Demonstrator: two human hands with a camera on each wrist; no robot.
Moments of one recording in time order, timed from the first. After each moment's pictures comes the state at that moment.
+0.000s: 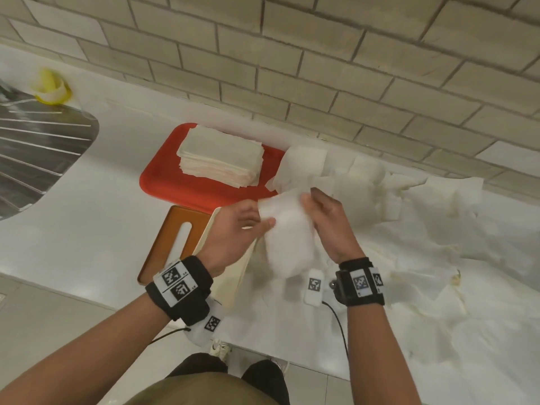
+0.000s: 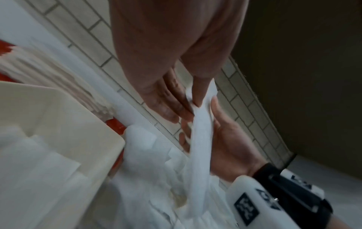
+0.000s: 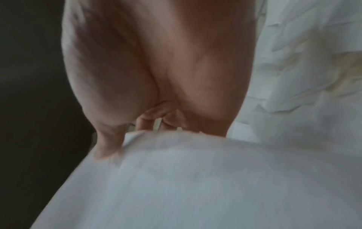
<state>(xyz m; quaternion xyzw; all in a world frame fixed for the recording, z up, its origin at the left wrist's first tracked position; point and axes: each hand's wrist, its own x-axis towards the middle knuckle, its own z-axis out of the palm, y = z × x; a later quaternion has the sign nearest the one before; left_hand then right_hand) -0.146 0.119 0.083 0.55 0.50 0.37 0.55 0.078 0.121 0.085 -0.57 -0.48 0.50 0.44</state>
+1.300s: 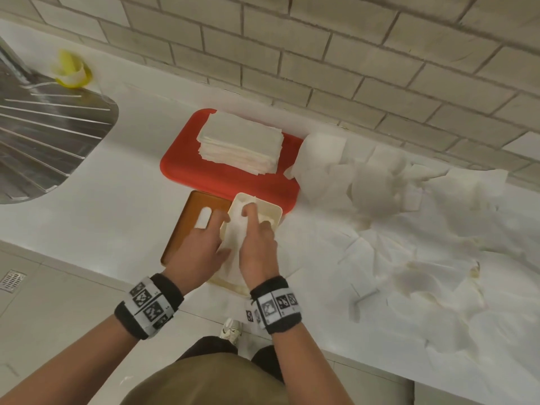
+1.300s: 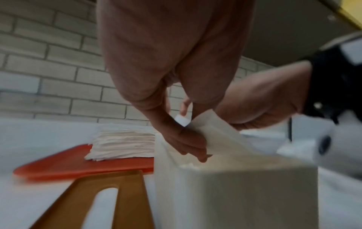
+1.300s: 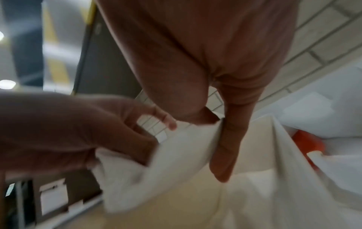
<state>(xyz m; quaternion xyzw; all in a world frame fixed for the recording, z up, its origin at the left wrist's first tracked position) -0.252 0.079 0.027 0.74 0.59 0.13 0.30 -0.108 0.071 0.035 -0.71 -0.57 0.35 0.23</state>
